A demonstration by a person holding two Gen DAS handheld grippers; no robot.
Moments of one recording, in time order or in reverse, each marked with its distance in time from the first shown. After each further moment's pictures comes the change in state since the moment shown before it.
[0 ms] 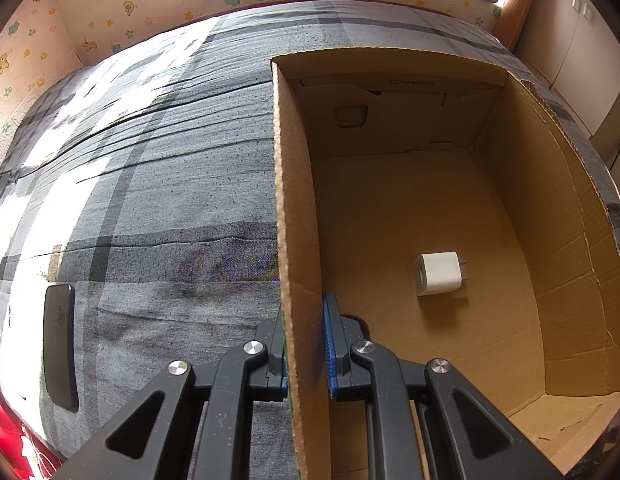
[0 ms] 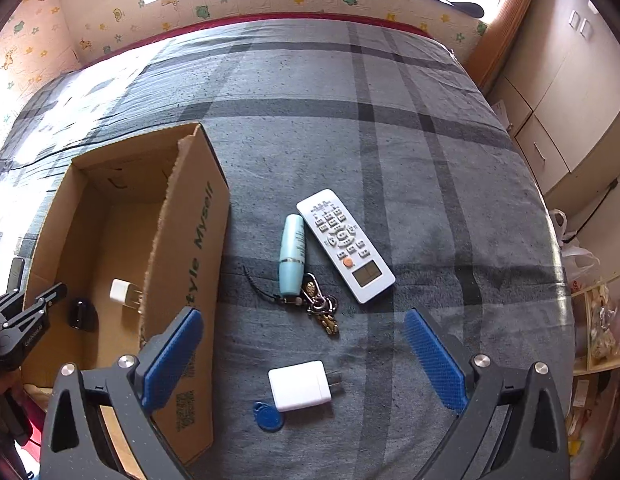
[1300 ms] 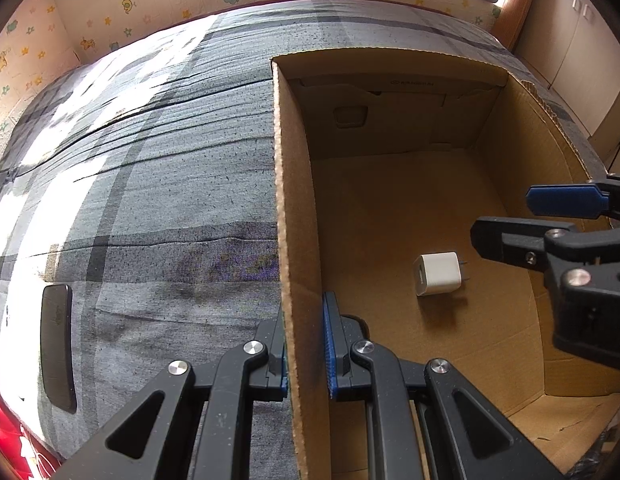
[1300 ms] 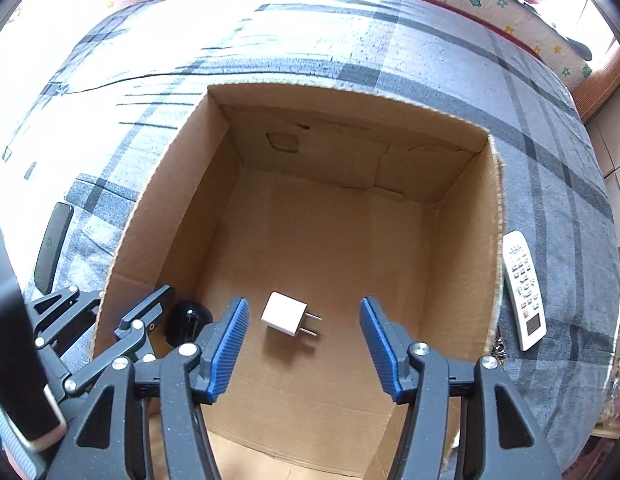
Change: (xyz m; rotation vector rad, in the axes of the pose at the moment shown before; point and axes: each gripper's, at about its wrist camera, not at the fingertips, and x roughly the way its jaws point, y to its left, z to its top) left arm 0.002 0.001 0.002 -0.004 0.005 -0.009; right arm 0.039 0.172 0.023 -0.237 0.106 0.152
